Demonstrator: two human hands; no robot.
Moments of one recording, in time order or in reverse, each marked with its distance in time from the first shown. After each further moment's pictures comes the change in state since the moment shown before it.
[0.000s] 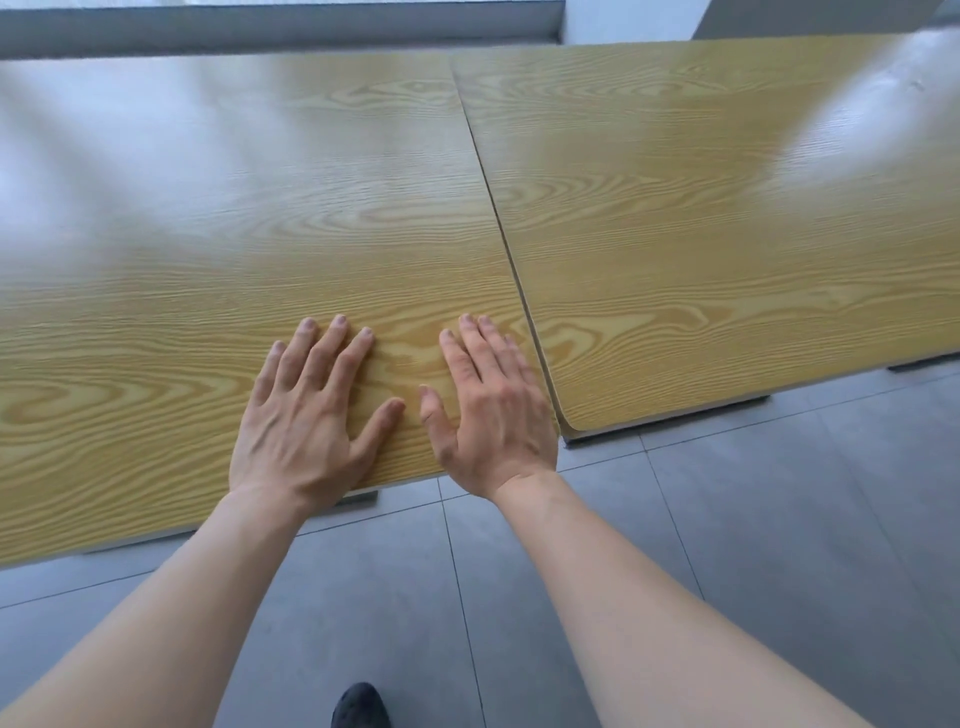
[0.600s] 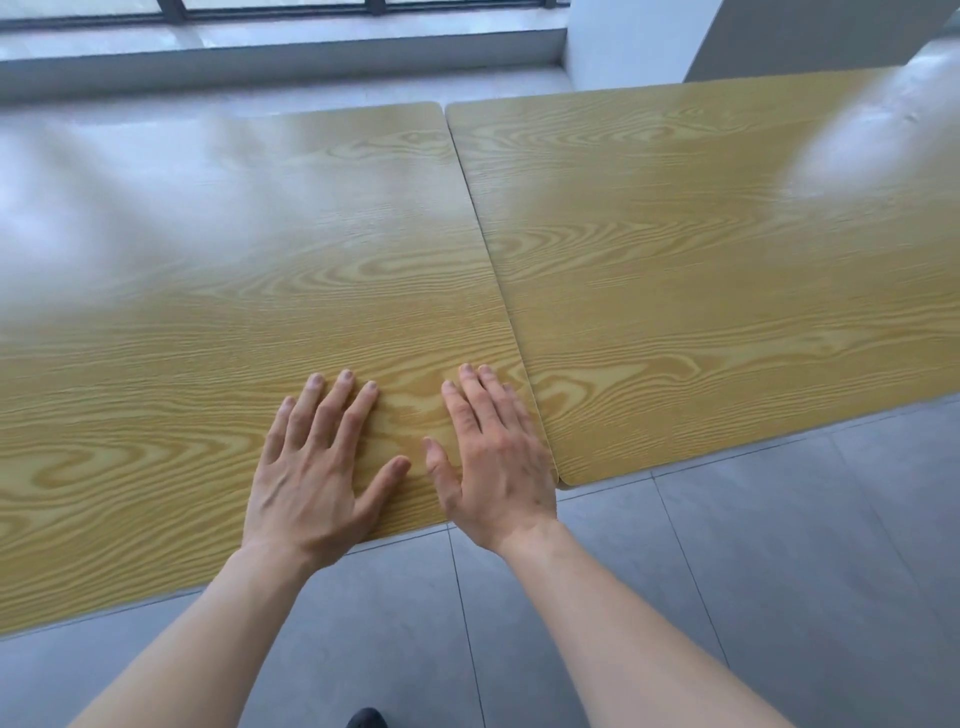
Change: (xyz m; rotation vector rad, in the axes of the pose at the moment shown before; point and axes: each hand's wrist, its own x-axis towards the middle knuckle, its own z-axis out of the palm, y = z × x) left_hand -0.001 0.008 -0.004 0.000 -0.067 -0.002; right_hand 0.003 0.007 -0.012 -0.006 -0.113 -0.005
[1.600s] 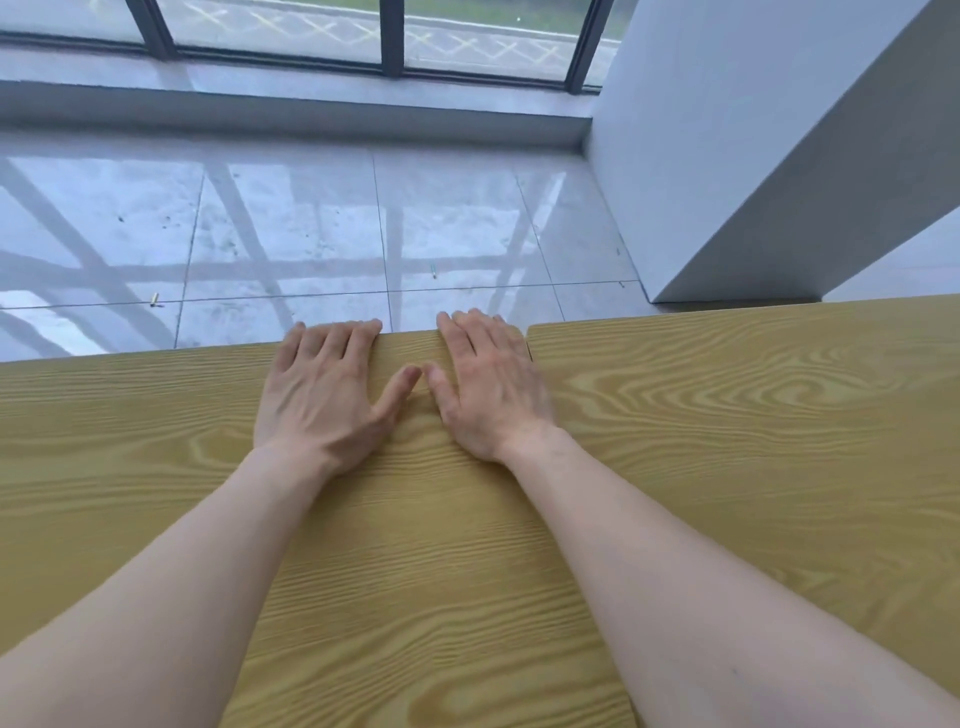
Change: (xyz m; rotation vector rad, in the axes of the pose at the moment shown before) left_hand 0.444 -0.134 -0.036 -0.019 0.073 -0.097; right_hand 0.475 0.030 0.030 -0.112 -0.169 -0.059
